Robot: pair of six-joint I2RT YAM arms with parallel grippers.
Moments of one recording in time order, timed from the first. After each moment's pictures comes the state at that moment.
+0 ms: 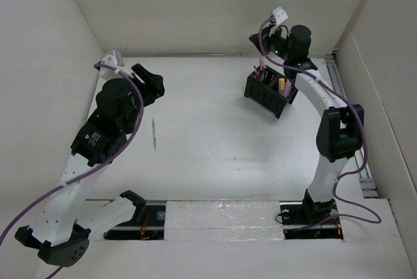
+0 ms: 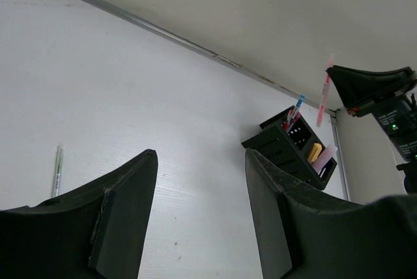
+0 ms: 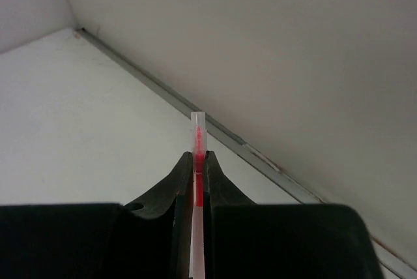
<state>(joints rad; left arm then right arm) -0.54 0.93 1.33 -0.61 -0.45 -0.65 0.21 1.90 1.65 0.26 -0.52 -0.09</state>
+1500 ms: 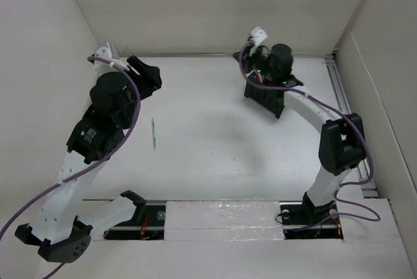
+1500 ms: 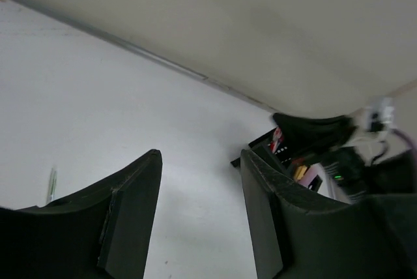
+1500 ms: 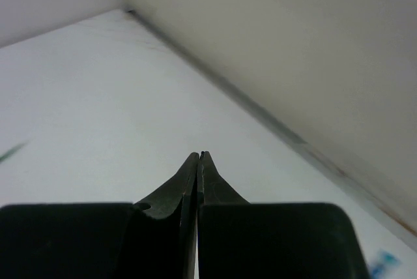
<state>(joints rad) -0.54 0.97 1.41 -0.62 -0.48 -0.64 0.31 1.76 1.37 0.41 -0.44 -0.10</state>
